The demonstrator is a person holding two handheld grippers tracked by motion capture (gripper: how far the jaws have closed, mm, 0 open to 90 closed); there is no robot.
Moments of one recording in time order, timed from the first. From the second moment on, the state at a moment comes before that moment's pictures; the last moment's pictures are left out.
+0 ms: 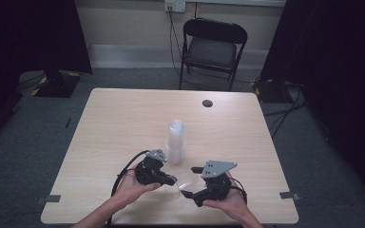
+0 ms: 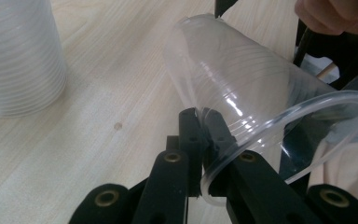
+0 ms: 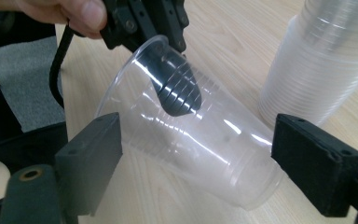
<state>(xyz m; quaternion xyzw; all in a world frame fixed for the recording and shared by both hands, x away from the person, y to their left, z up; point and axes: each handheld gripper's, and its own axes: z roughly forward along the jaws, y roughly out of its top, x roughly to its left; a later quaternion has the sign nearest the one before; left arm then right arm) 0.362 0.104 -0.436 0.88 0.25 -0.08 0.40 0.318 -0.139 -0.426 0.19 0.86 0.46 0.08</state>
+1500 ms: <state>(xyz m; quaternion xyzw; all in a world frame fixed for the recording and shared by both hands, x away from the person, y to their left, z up) 0.372 0.089 -0.442 0.87 0.29 -0.14 0.38 0.304 -0.090 -0.433 0.11 0.89 0.41 0.17</state>
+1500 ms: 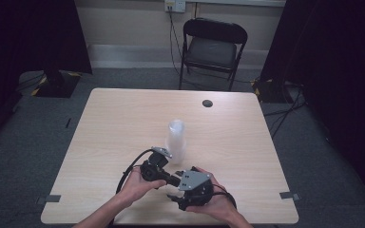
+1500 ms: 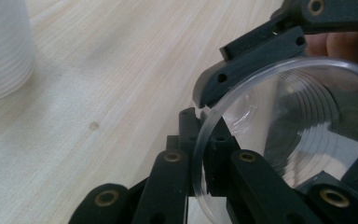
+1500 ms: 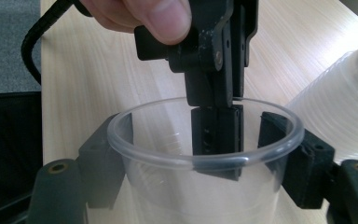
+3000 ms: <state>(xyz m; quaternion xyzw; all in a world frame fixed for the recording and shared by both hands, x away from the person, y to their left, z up) 0.363 0.095 -0.428 0.83 0.32 -0.04 0.45 0.315 -0.109 -0.425 0.19 0.86 0.45 0.17</state>
